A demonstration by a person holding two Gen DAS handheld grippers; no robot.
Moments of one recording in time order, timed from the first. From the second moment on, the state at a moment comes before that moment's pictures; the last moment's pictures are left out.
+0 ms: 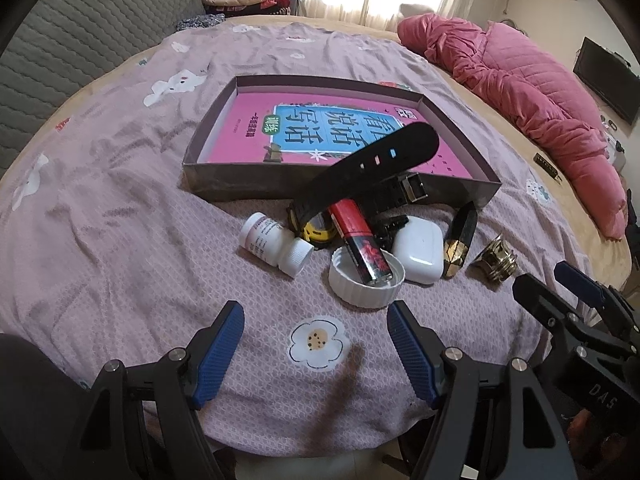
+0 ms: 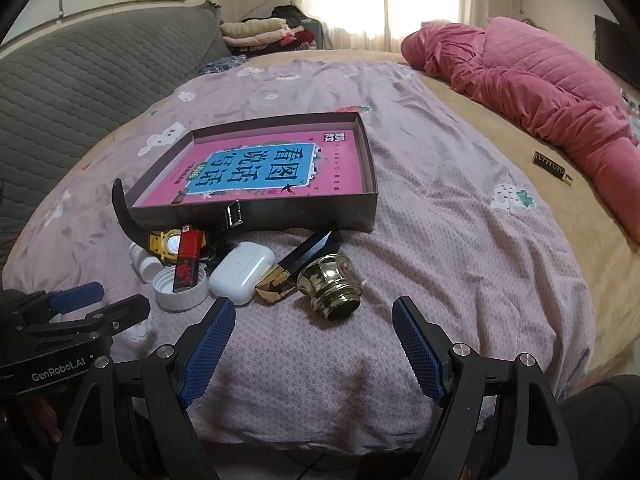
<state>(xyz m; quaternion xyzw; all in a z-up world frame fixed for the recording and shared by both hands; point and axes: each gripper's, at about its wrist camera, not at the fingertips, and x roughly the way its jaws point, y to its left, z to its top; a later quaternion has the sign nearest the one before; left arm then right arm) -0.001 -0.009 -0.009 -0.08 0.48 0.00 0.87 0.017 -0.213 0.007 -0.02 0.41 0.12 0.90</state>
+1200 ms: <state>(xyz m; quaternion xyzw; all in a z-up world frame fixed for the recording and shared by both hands) 0.029 -0.022 -0.033 -0.12 0.52 -0.06 0.85 0.059 -0.218 -0.020 -0.07 0.45 0.12 0.88</state>
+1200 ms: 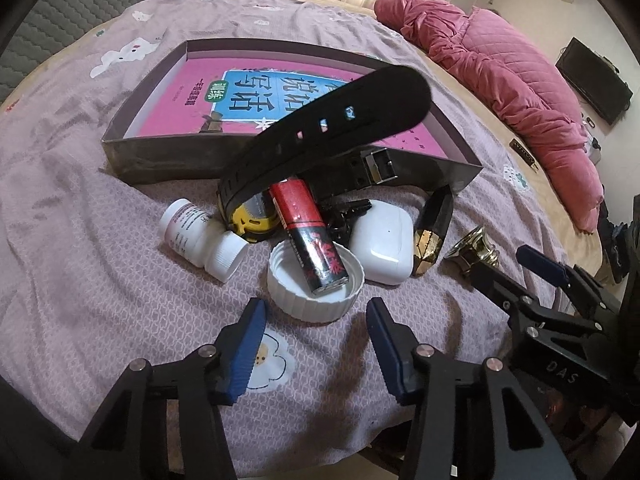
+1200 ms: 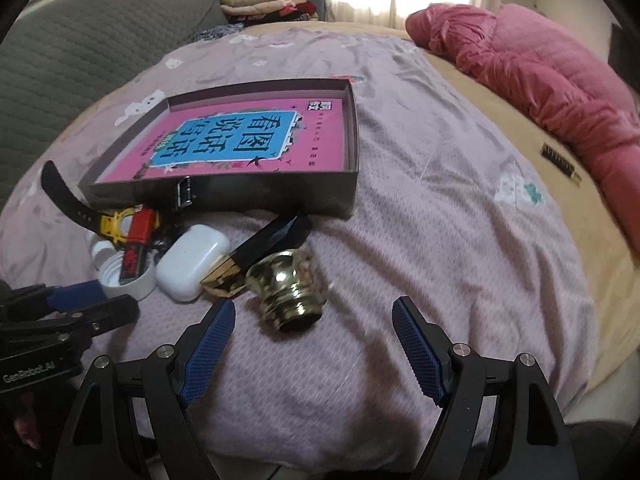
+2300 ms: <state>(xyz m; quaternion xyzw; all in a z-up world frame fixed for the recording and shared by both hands) 0.037 -0.014 -0.022 -0.12 0.50 -0.08 0.85 0.077 -0.210 -0.014 -0.05 0.44 0.20 0.87</state>
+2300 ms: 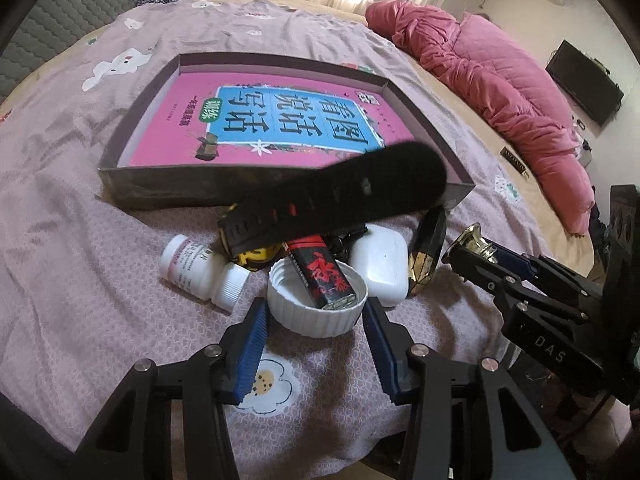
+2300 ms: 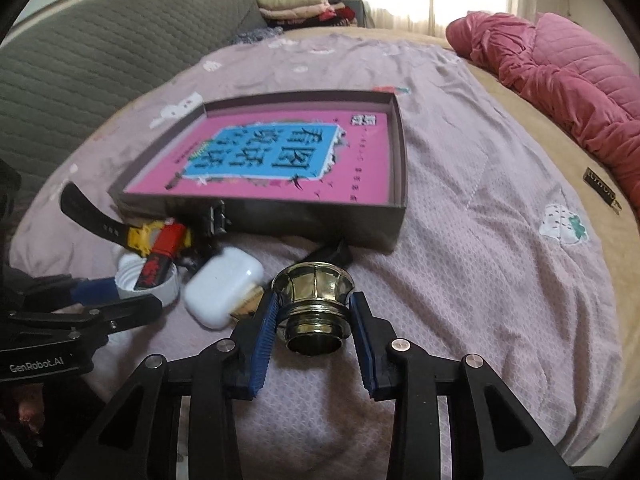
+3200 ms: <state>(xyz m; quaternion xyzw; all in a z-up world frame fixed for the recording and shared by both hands) 0.035 0.032 0.004 -0.18 0.44 -0.05 0.88 0.076 -0.213 -0.002 -0.01 0.43 0.21 0.88</state>
